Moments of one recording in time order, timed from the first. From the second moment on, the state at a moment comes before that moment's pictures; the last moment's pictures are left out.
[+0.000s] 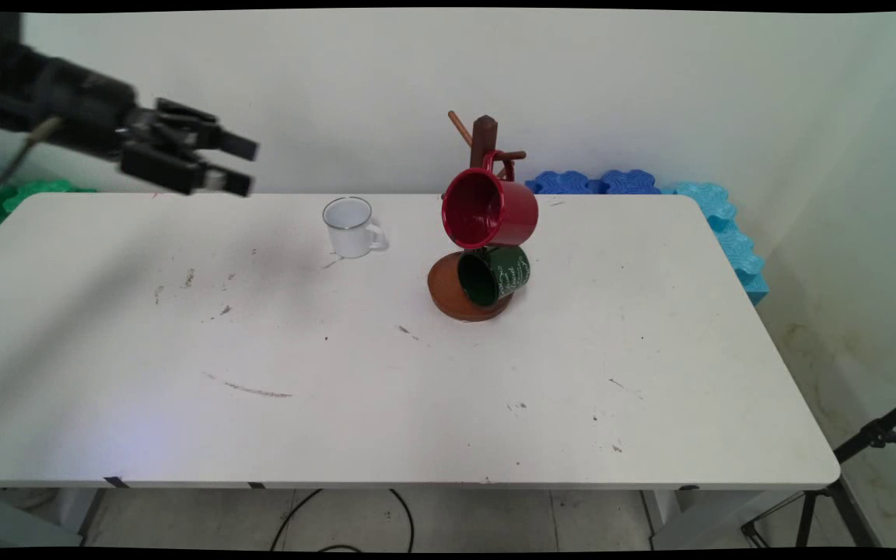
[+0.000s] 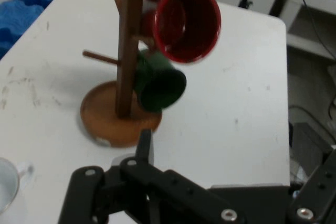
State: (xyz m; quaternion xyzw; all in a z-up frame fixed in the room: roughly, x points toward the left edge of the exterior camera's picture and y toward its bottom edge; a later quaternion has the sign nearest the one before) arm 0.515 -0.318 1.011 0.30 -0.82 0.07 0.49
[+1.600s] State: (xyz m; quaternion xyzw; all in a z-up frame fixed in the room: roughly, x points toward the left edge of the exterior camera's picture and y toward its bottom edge) arm 0.265 -0.386 0.979 0.49 -0.75 0.02 0.45
